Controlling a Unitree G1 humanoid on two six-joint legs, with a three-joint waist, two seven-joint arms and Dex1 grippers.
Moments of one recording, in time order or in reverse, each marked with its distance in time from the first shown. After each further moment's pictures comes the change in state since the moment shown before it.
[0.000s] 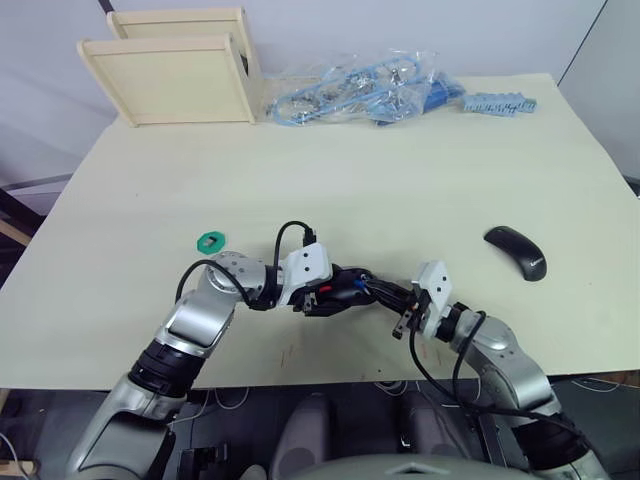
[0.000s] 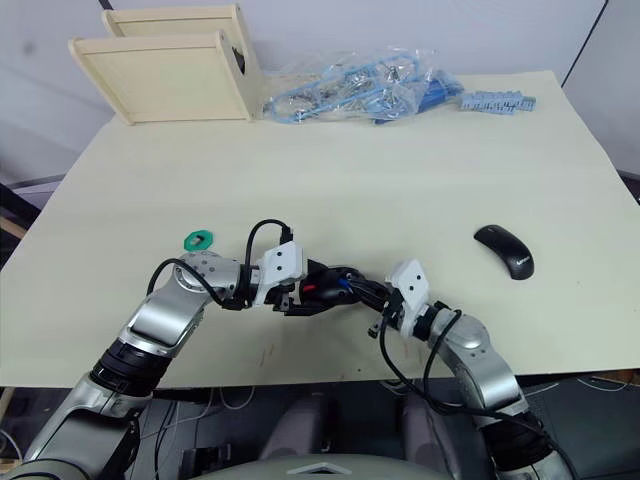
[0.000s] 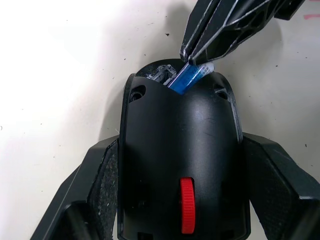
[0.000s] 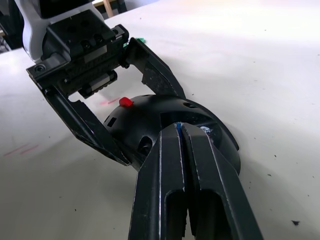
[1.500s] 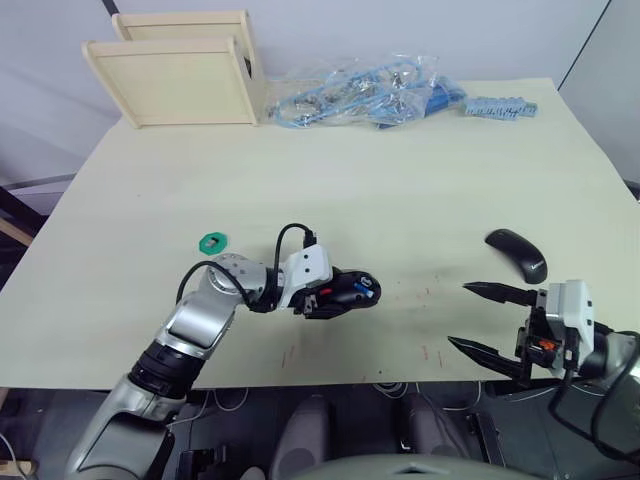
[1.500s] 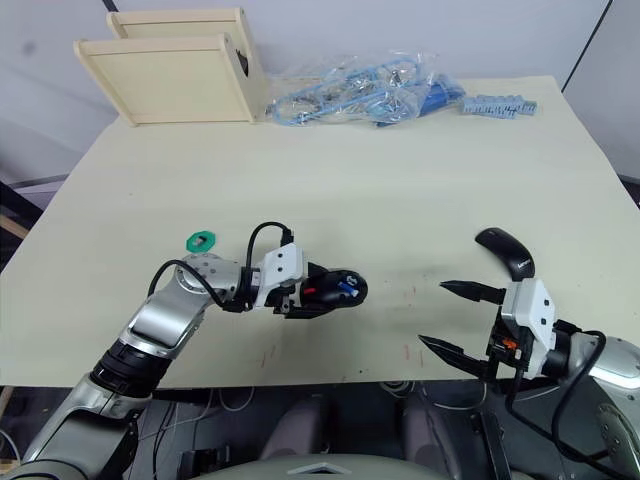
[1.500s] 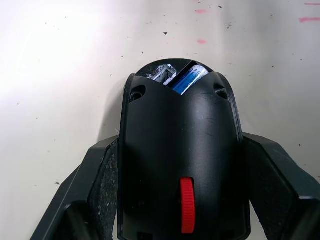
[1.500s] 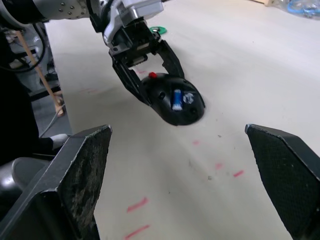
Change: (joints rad) left arm 0.003 0.009 -0.004 0.004 -0.033 0.026 -0.001; right arm 0.376 -0.408 -0.545 -0.416 0.308 0.071 0.346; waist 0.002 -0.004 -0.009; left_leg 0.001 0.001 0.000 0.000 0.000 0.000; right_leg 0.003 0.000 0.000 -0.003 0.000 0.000
